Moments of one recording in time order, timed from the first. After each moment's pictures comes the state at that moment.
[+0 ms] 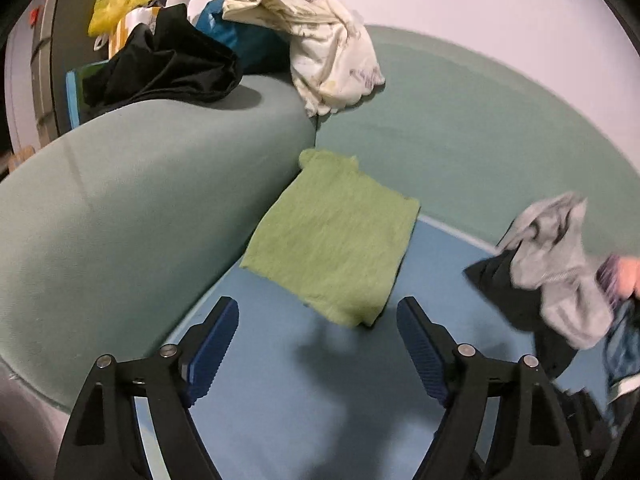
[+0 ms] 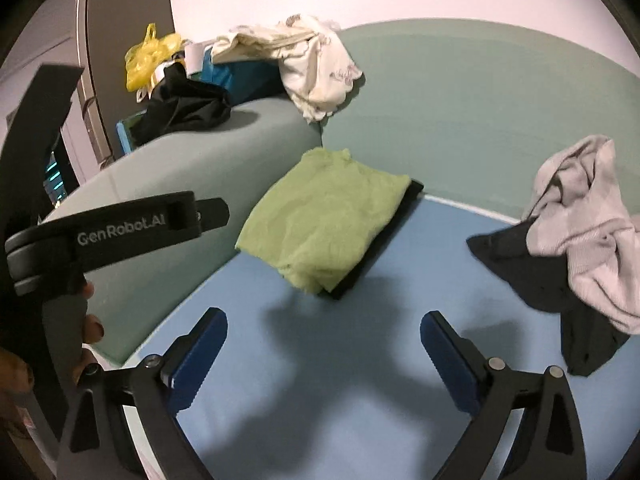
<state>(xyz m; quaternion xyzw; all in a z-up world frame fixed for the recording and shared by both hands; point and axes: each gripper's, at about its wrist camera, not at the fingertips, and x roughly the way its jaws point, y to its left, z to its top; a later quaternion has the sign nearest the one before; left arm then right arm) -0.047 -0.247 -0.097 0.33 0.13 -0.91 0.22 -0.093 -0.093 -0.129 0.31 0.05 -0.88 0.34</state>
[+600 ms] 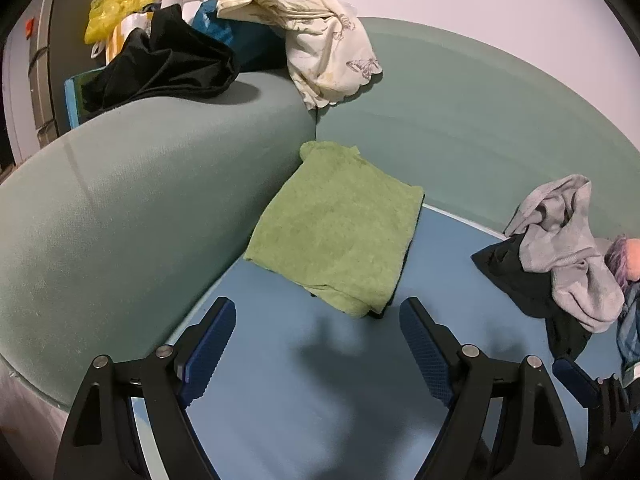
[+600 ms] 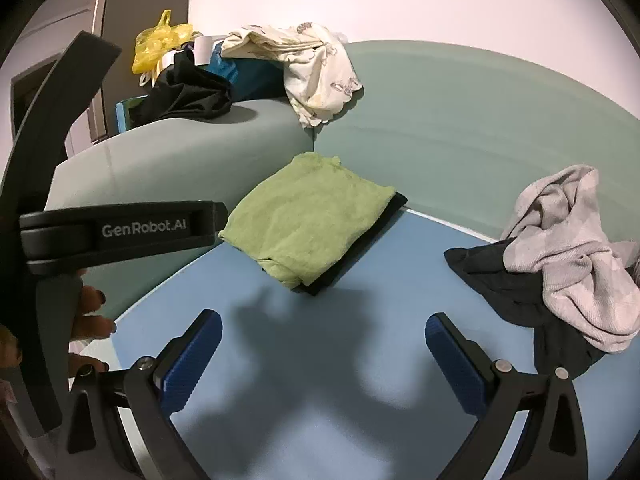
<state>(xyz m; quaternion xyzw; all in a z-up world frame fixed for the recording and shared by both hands) -0.059 -0.248 -0.107 0.33 0.11 -0.91 0.22 -0.083 -0.099 -0.142 0.28 0.09 -0.90 0.32</state>
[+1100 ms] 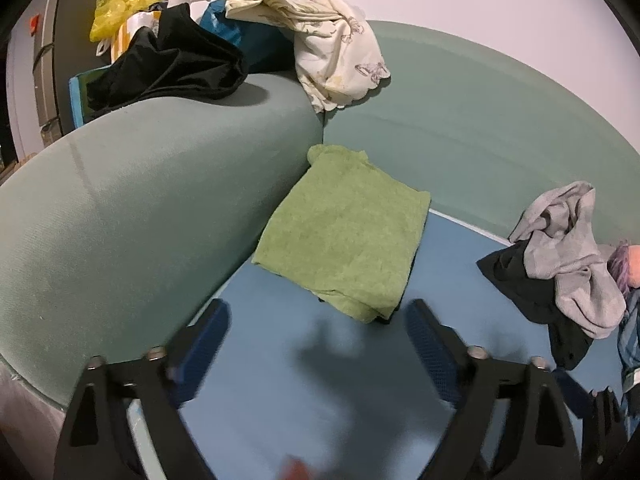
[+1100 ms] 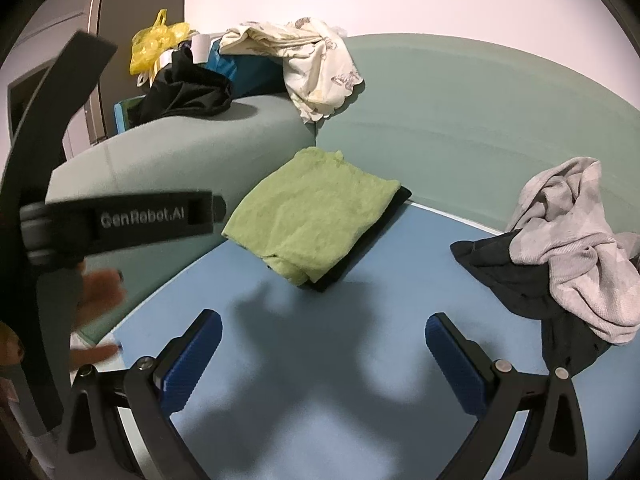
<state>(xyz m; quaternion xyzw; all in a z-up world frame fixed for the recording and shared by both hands) -0.062 -0.258 -0.104 0.32 0.12 -0.91 0.22 -0.088 -0.115 -0.147 0.29 0.09 -0.90 0.32</state>
